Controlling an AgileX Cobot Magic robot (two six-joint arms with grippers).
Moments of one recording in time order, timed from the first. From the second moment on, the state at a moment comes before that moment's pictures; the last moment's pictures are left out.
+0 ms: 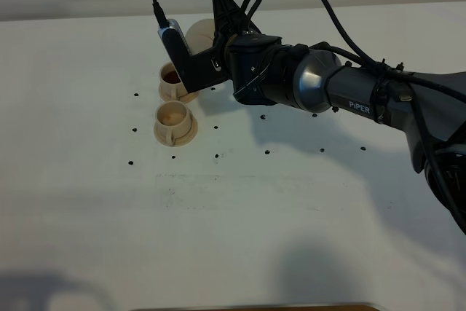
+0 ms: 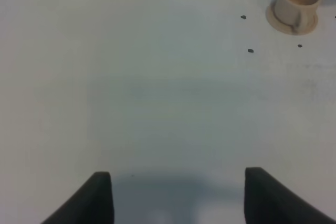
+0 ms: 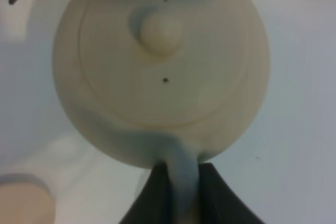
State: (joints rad) left arm 0.01 0.00 -0.46 0.02 1.06 -0.05; right arm 0.69 2.24 -1.68 -1.28 0.52 -0.31
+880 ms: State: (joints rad) left arm 0.01 0.00 -0.46 0.02 1.06 -0.05; right arm 0.69 2.24 -1.68 -1.34 0.52 -0.32
